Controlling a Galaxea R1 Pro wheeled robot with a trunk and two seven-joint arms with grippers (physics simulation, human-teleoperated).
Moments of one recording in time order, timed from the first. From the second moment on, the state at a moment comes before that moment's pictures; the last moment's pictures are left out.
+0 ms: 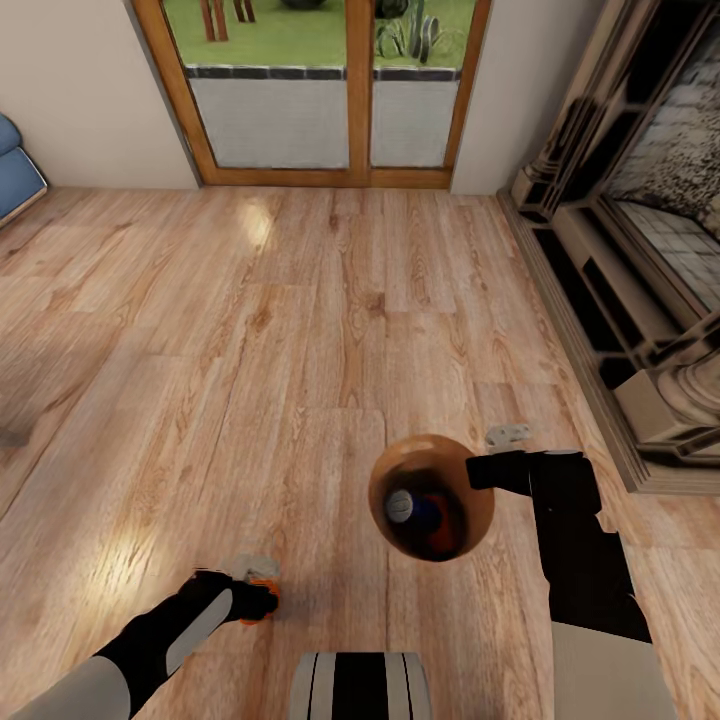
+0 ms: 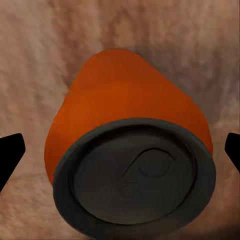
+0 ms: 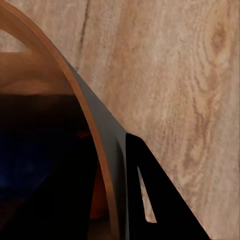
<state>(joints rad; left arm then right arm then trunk) -0.58 0.21 -0.67 -0.76 0.74 0.60 0.21 -0.61 0.12 -0.20 -1.57 0.73 1.04 0.78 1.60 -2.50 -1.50</state>
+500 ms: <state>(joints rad) -0.58 0.19 -0.67 -0.74 0.69 0.58 0.21 -0.61 0.12 -0.20 -1.57 0.73 1.04 0.78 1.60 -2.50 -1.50</state>
